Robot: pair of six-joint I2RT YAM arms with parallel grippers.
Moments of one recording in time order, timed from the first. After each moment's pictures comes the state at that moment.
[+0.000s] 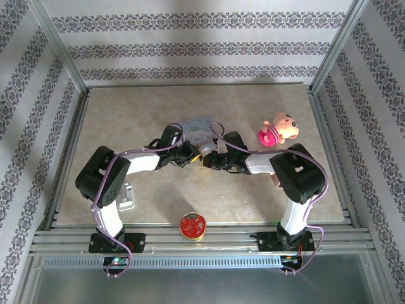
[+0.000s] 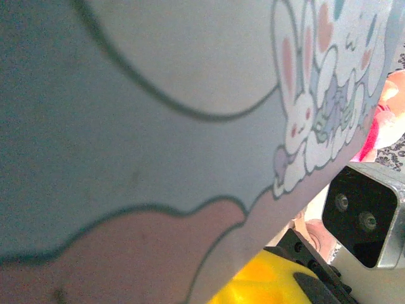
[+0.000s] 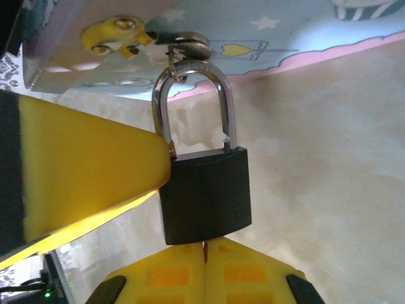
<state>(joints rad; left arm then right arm) -0.49 1.80 0.91 0.12 0.42 -1.17 0.51 1.82 0.80 0.26 -0.61 0.73</state>
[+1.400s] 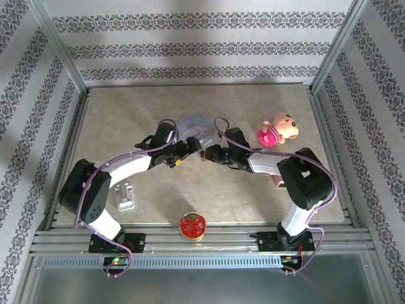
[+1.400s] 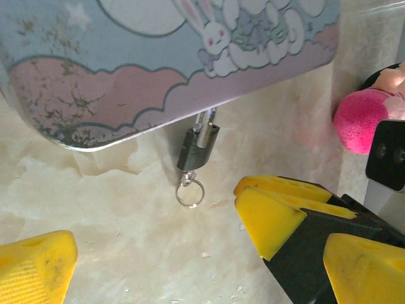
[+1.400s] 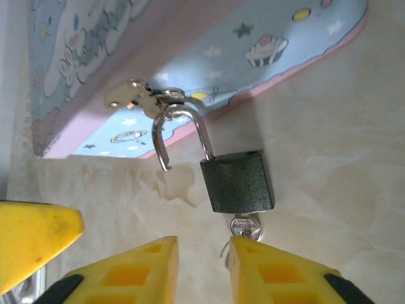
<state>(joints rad) -0.50 1.59 0.93 -0.16 0.29 -0.99 0.52 1.73 0.83 0.15 -0.37 0.73</state>
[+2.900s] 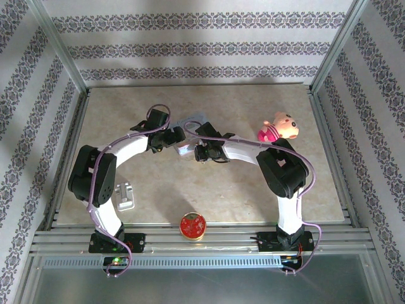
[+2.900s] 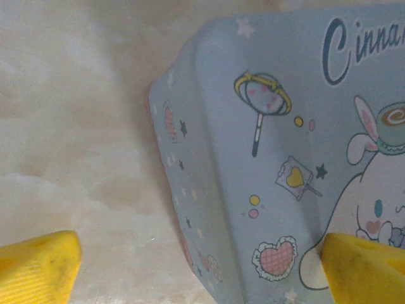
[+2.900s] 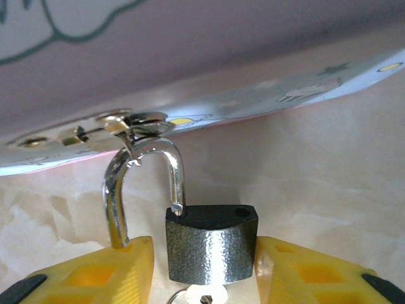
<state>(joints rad) -0.32 1.77 1.15 -0.35 0.10 -0.72 0.67 1.97 1.26 -0.37 0.02 0.48</state>
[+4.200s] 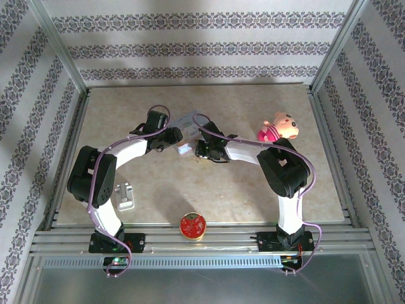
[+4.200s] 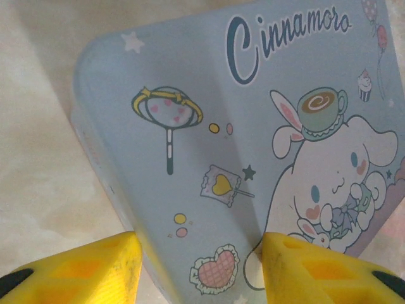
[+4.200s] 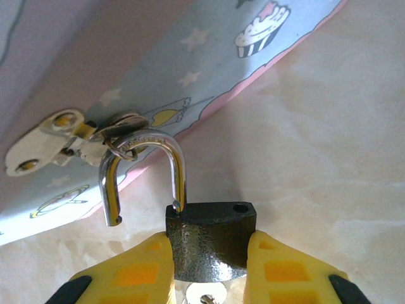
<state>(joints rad) -0.32 1.76 1.08 -0.18 0.16 -0.73 0.64 1.96 1.21 -0.22 -0.09 0.81</state>
